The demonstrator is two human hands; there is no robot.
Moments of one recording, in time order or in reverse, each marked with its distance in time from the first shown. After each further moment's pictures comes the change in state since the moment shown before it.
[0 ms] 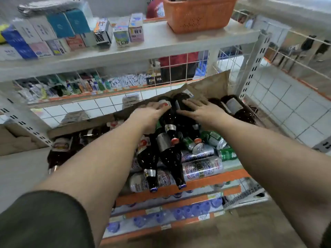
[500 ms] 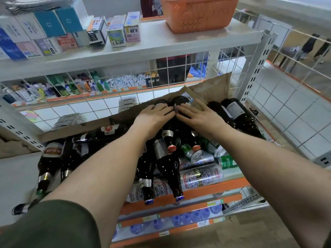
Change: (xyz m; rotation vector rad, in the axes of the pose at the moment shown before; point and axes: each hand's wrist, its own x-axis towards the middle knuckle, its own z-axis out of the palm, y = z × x) left_hand 0.033 0.002 0.022 0.160 0.254 0.196; right_hand 0.014 0.007 0.034 -0.137 0.448 -0.162
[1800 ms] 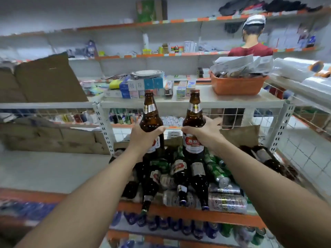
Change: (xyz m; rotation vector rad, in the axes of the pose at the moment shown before) left_hand -0.216 0.014 -0.157 -1.272 0.796 -0.918; right_hand 0.042 -0.101 -0.237 1.599 0.221 0.633
